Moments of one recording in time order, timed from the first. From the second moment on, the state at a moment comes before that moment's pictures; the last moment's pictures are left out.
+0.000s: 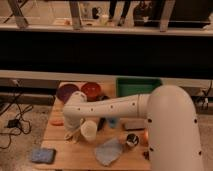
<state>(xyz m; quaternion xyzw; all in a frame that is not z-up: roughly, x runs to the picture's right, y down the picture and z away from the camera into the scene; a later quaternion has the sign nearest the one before) -0.205 0.231 0.801 -0.28 -0.26 -0.29 0.88</state>
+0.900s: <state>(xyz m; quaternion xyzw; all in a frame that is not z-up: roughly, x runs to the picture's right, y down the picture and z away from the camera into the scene) -0.211 0.230 0.799 -0.28 -0.27 -0.29 0.88</state>
